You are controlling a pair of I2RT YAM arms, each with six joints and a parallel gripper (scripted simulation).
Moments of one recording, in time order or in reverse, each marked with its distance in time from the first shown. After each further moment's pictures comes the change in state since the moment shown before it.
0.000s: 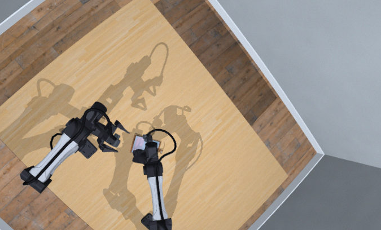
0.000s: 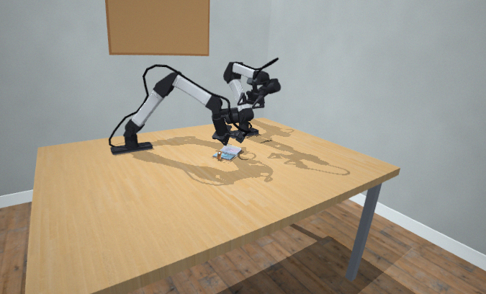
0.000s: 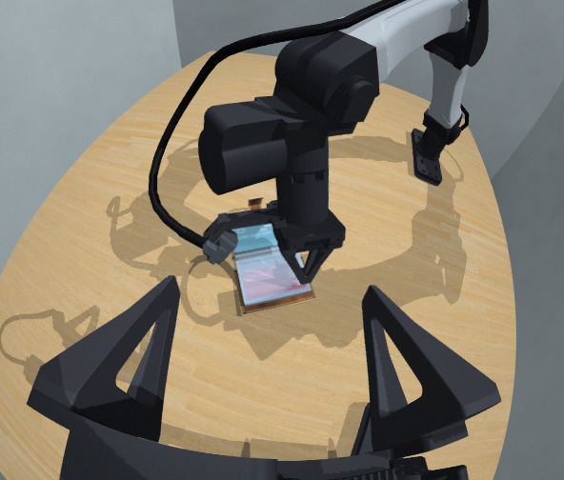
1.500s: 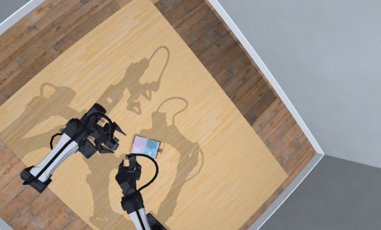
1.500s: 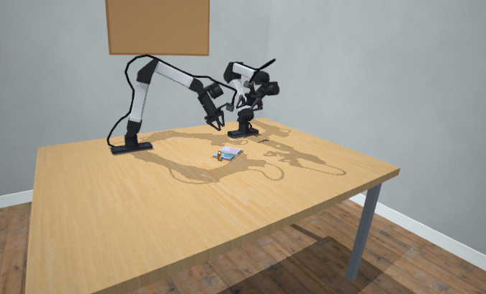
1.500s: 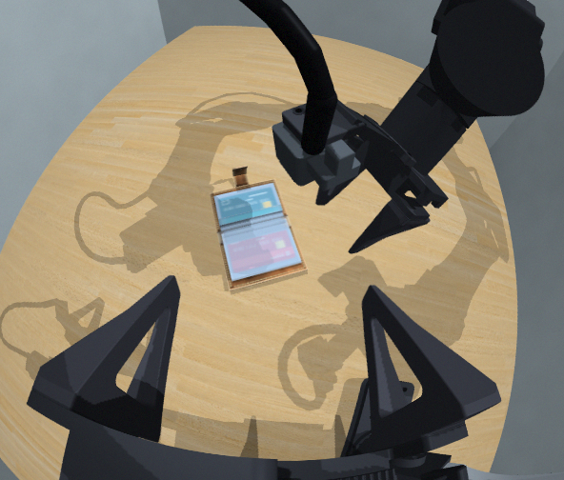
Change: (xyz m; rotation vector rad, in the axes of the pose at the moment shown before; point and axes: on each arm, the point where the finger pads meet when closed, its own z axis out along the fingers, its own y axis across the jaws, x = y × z) left arm 0.022 -0.017 -0.001 0.039 0.101 0.029; right arm 0.040 0.052 -0.059 0.355 -0.501 -0.323
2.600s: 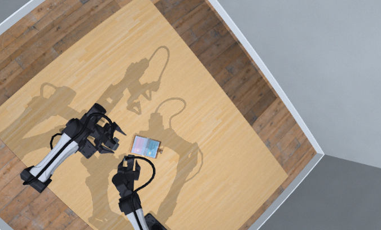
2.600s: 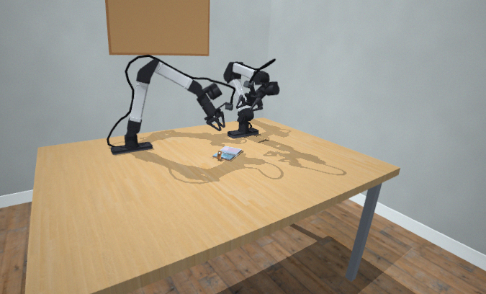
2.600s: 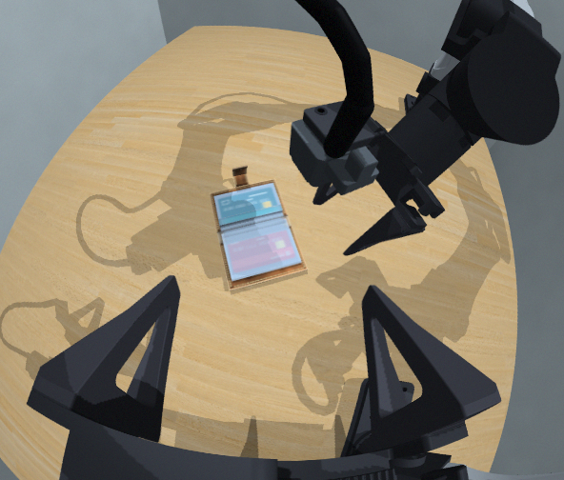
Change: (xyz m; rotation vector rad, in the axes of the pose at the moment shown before) left arm 0.000 0.000 0.000 0.000 0.000 0.000; right arm -0.002 -0.001 0.003 0.072 -0.092 -0.025
